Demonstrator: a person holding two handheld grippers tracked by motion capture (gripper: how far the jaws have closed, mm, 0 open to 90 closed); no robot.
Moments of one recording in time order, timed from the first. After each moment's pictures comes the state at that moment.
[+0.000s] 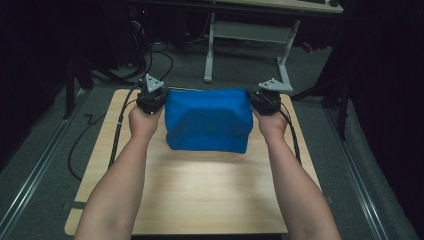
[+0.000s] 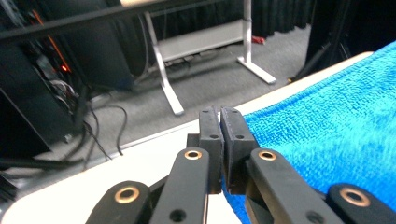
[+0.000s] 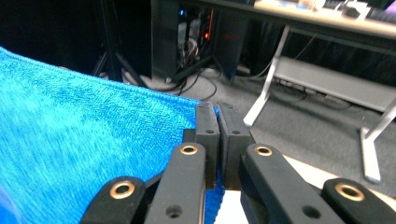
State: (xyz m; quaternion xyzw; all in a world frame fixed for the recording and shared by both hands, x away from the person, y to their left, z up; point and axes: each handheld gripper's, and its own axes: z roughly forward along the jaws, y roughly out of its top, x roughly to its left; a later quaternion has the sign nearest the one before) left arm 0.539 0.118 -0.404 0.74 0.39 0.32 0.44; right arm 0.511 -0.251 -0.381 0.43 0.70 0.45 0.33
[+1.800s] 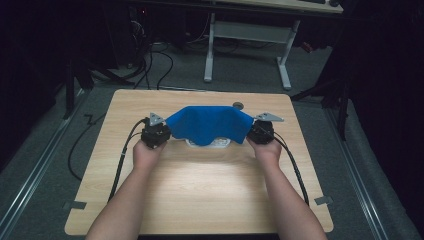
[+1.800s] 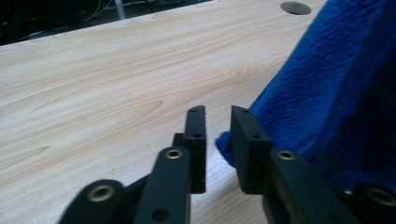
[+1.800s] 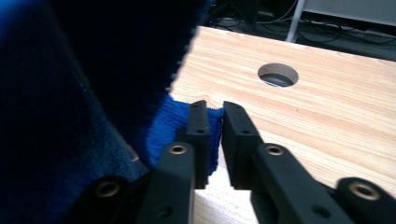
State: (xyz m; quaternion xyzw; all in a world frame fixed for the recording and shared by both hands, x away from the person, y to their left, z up) left arm 0.503 0.126 -0.504 0.77 0.42 0.22 0.43; right arm 0.484 -0.257 -0.481 0.48 0.72 0.43 0.25
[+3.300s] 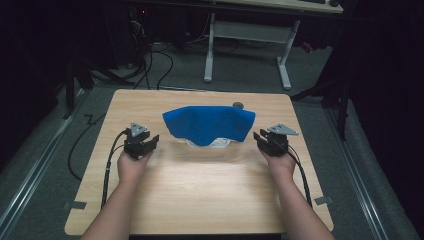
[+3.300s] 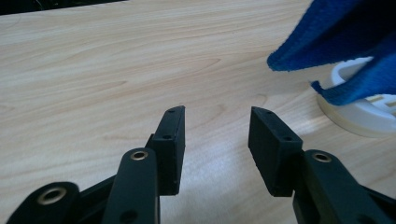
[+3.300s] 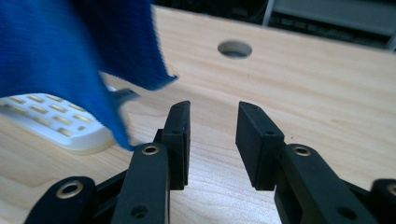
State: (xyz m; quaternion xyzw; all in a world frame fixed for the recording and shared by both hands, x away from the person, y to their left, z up) left arm 0.466 0.170 -0.511 0.74 0.48 0.24 0.41; right arm 0.438 -0.291 -0.487 0.49 0.72 0.40 0.30
